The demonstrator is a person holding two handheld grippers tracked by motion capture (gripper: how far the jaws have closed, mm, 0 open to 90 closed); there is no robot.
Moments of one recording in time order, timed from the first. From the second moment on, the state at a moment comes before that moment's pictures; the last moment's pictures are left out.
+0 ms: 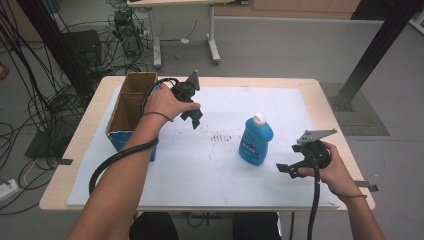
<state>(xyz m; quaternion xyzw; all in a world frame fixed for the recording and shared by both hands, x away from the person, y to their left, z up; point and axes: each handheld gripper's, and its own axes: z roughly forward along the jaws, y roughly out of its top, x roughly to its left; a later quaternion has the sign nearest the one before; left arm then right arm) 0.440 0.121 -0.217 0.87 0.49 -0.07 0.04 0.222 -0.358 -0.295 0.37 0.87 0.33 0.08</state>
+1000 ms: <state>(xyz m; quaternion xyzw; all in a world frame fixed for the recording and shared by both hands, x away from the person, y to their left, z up) 0.438 0.131 -0.226 0.86 0.50 -0.08 0.04 0.196 -0.359 -0.317 0.35 0.85 0.37 0.11</state>
